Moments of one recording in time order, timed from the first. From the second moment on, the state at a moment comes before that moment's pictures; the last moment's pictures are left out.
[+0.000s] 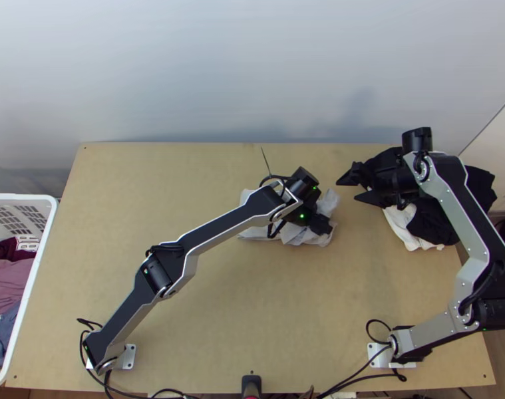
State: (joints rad) left arm -0.90 2.39 2.27 -0.67 0.29 -0.33; right arm 0.02 1.64 1.46 -0.94 -0.56 0.44
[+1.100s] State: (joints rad) left arm -0.60 2.01 1.87 -0.94 0.23 -0.35; right arm 0.31 1.67 1.35 -0.92 -0.53 0.38
